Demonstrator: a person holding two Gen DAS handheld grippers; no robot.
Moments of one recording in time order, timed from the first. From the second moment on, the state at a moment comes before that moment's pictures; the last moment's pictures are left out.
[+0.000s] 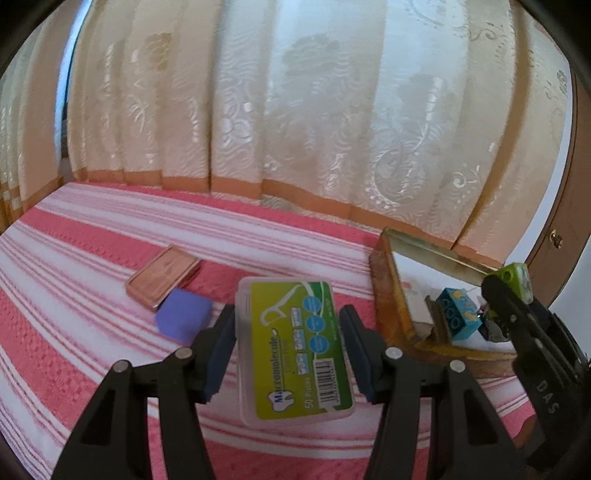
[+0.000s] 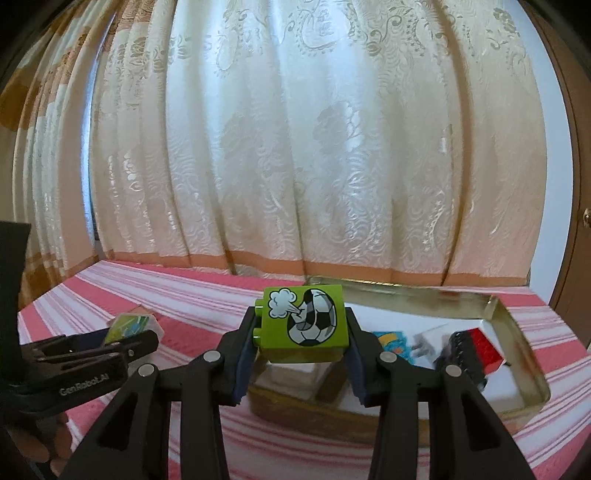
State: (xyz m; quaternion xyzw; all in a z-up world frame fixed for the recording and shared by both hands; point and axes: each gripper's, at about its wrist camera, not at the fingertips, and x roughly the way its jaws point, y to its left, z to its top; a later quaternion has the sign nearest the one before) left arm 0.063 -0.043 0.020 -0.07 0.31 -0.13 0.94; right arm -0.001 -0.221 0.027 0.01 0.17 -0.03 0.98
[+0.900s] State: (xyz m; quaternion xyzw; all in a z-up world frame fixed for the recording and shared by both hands) left arm 0.098 -0.171 0.049 -0.03 0.28 -0.21 0.94; right arm 0.027 -0.333 0.038 0.07 0.17 -0.12 0.98
